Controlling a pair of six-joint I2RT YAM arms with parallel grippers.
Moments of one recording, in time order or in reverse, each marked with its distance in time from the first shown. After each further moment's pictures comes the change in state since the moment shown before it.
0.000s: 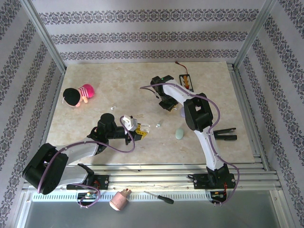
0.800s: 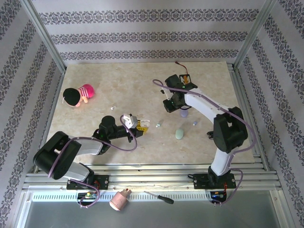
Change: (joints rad) left arm 0.000 0.210 -0.048 0.383 -0.138 -0.111; right arm -0.019 -0.644 -0.641 0.468 -0.402 0.167
